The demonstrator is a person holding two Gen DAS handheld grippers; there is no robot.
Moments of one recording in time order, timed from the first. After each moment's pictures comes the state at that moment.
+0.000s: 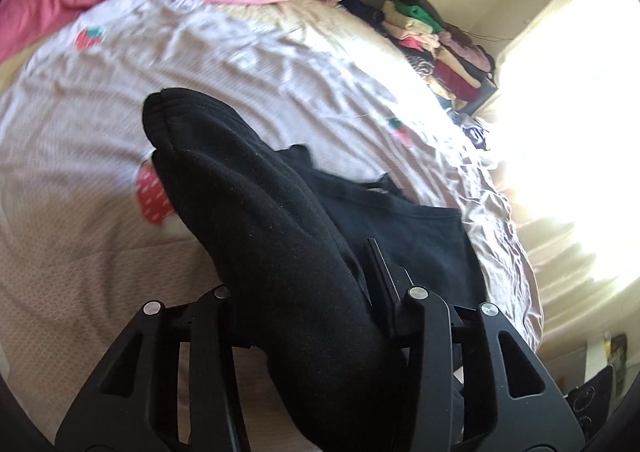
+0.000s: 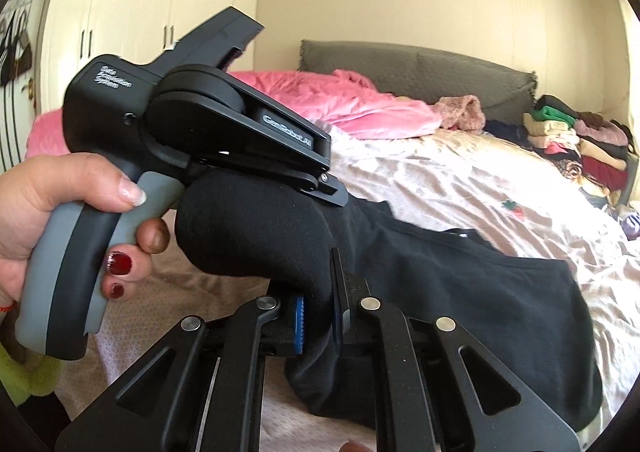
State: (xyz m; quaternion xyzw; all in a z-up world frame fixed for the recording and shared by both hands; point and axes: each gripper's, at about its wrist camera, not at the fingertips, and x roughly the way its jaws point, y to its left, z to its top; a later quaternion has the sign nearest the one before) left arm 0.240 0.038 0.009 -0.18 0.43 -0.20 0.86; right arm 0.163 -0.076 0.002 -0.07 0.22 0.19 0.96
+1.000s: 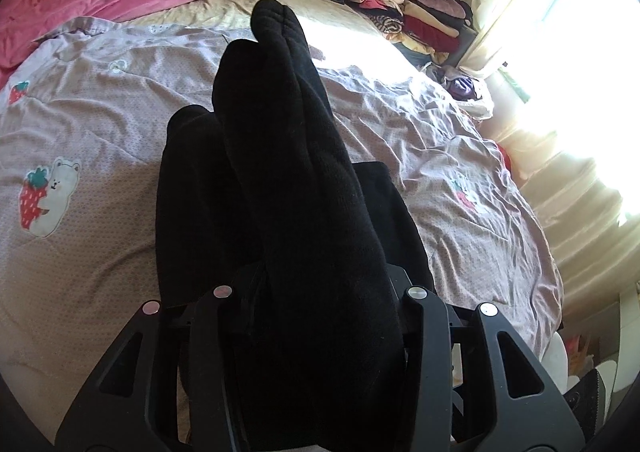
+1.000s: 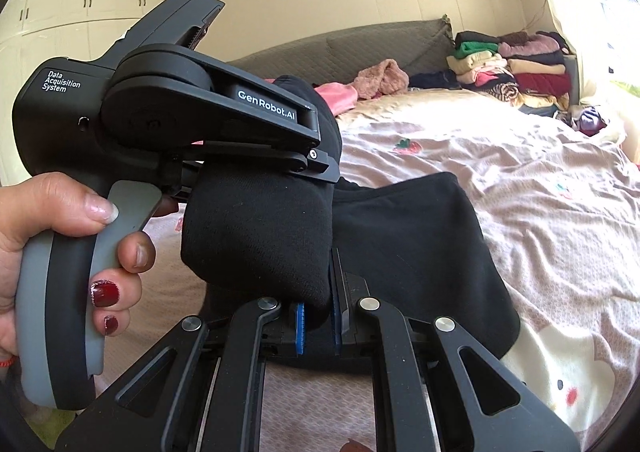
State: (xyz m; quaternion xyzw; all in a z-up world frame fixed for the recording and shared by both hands) left arm 0.229 -0.127 0.011 -0.09 0.45 -0.22 0.86; right arm 0.117 -0.219 -0.012 0.08 0.24 0.10 0.96
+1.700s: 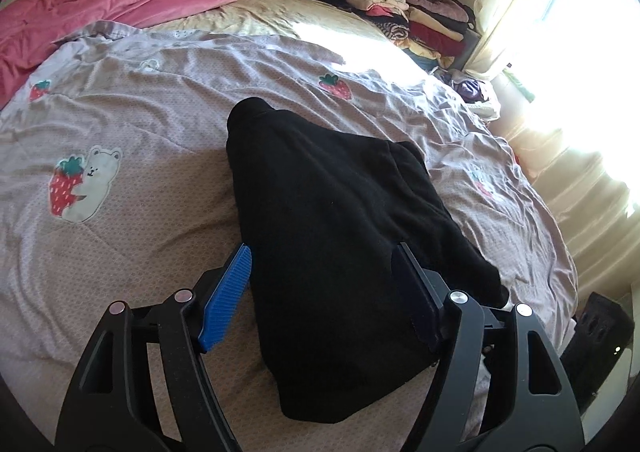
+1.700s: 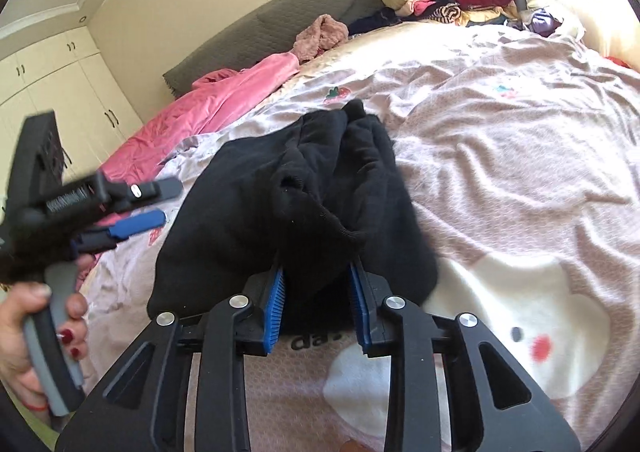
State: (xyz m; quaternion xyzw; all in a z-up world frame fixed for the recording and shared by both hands) left arm 0.208 -0.085 0.000 -0.07 0.43 -0.20 0.88; right arm 0.124 -0.291 -0.032 0.21 0.31 0.04 0.92
